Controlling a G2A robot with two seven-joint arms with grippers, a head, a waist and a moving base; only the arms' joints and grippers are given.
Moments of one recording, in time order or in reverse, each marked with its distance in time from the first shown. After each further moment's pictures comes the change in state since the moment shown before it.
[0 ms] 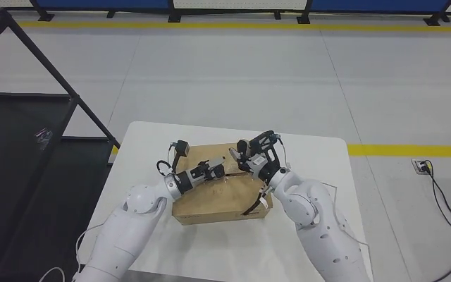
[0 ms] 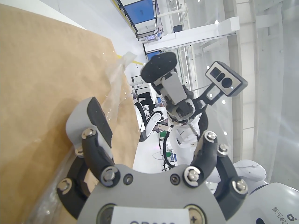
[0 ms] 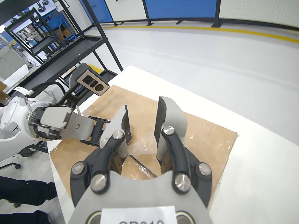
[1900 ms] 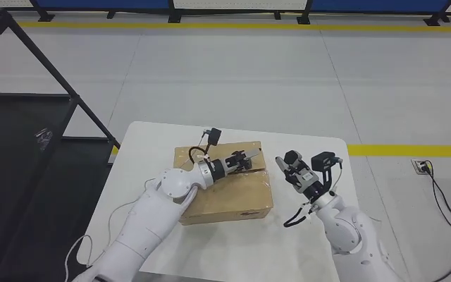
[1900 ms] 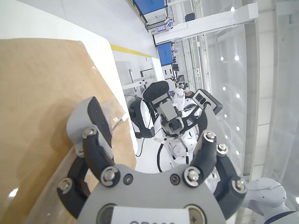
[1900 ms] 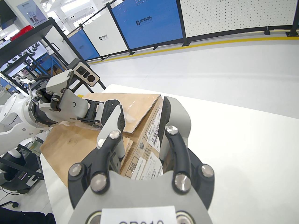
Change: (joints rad) left arm -0.199 -0.143 0.217 0.132 0.079 0.085 0.136; right arm -0.230 0.089 0.270 -0.059 0.120 -0.111 -0.116
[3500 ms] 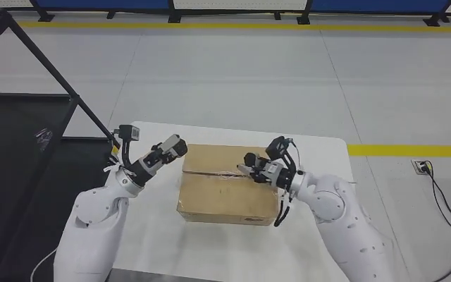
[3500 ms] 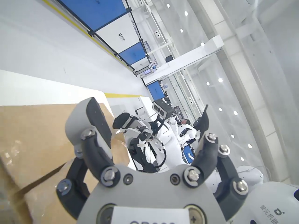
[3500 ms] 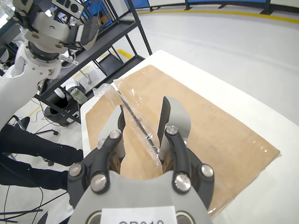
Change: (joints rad) left arm 0.442 0.159 -0.680 -0.562 0.049 0.002 -0.149; right arm 0.293 0.019 -0.237 0.173 0.225 -0.172 0.415
